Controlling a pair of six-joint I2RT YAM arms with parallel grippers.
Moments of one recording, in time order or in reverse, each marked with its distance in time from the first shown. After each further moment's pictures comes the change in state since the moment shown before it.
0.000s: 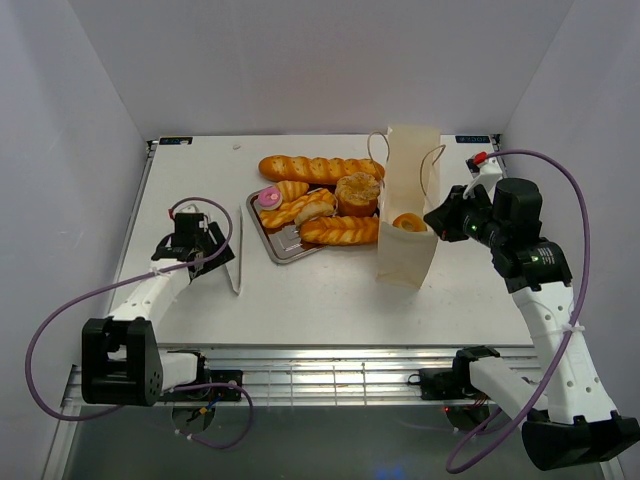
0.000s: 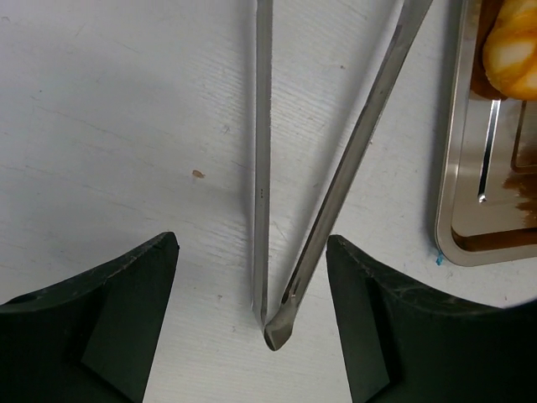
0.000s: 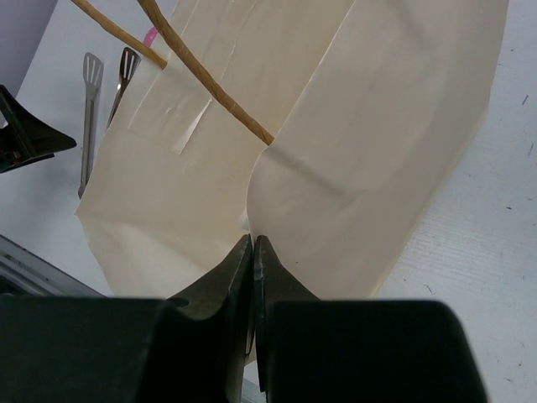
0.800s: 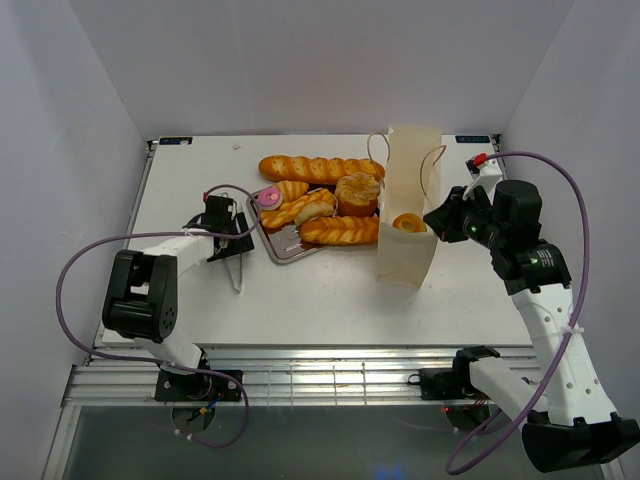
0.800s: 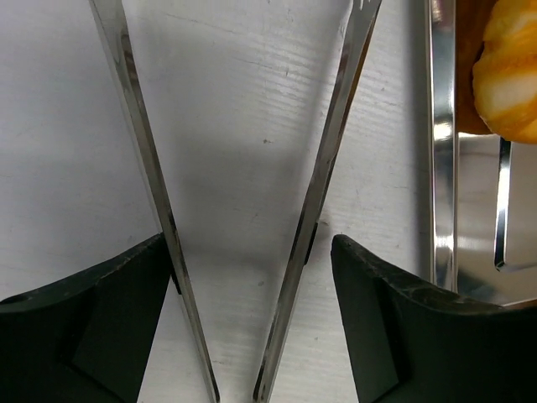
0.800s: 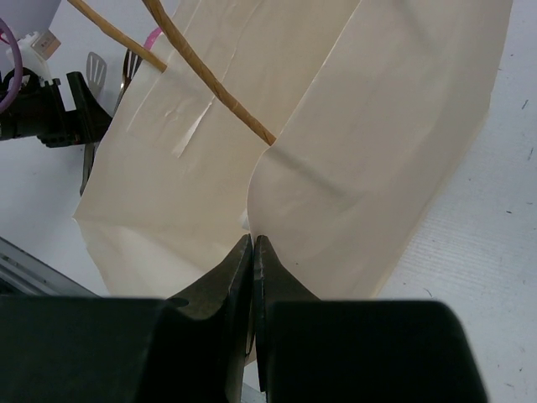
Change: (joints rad) left arm -0.117 0.375 0.169 0.132 -0.030 0.097; right arm 0.000 -0.011 -0.021 0.024 -0.002 0.000
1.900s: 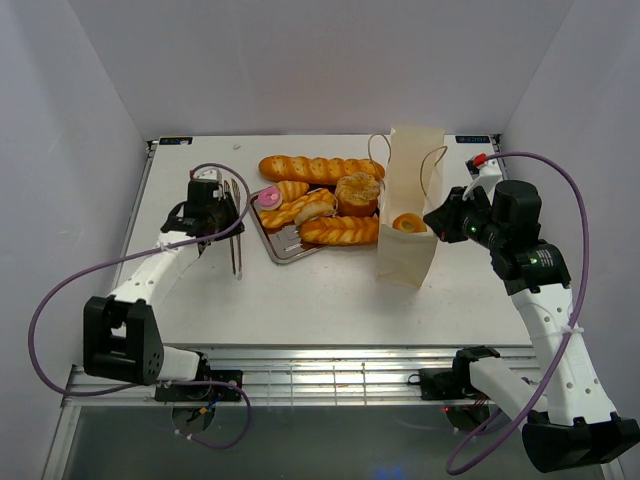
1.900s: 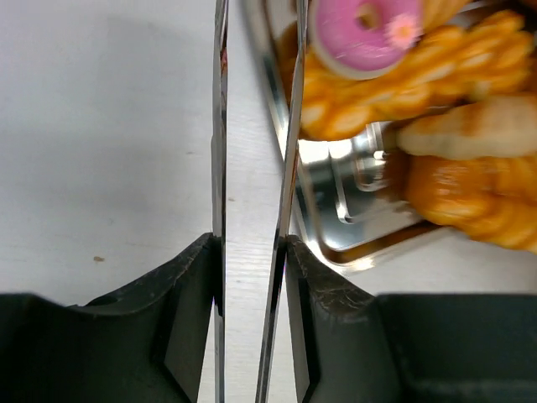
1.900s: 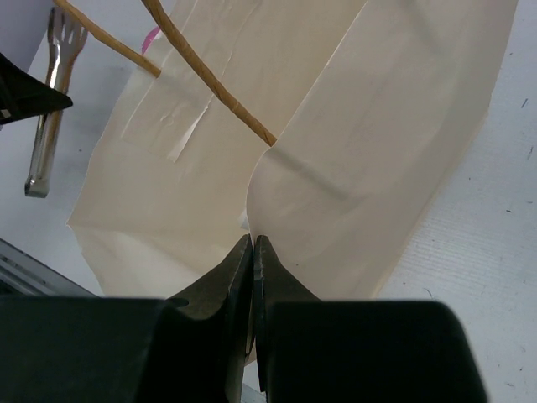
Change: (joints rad) left arm -0.013 -0.213 0.084 -0.122 0.048 -0.021; right arm 0.000 0.000 -0.005 0.002 0.004 0.002
